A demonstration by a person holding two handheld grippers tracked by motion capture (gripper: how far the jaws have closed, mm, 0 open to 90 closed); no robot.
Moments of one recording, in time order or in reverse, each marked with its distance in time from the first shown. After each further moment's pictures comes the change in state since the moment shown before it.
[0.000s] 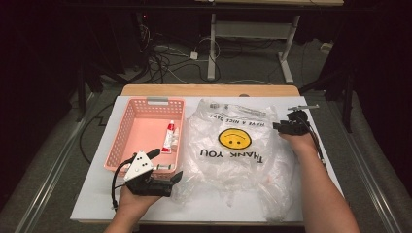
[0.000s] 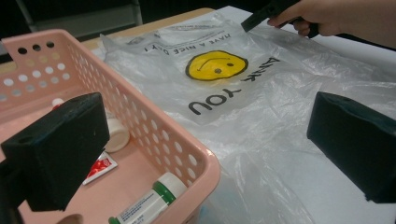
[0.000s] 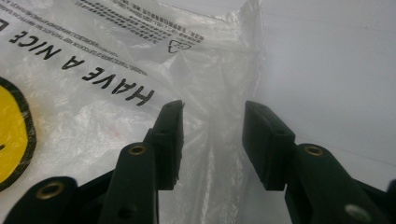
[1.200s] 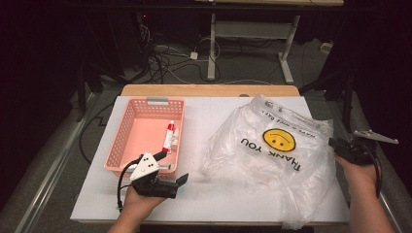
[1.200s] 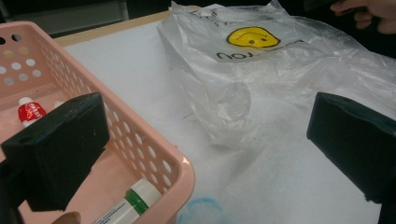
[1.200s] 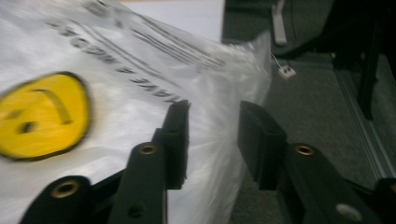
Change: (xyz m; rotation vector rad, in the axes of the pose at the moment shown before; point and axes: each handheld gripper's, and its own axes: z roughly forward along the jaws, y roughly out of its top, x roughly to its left) left arm -0.005 -0.001 0.011 -0.001 -0.058 -0.040; right arm -0.073 -0.095 -0.139 -0.205 -0.198 0.124
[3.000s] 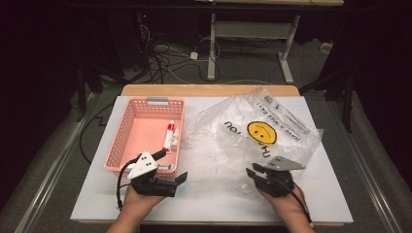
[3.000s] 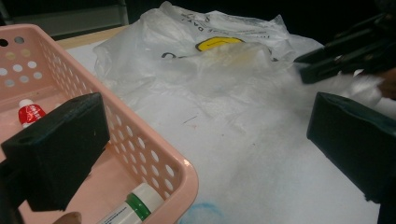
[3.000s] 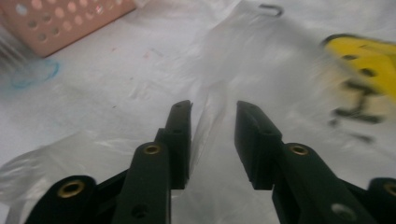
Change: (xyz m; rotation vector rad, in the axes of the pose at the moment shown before) left arm 0.003 0.000 -0.002 -0.023 -0.010 -0.022; right arm 0.229 -0.039 -0.025 0.031 0.399 -0.311
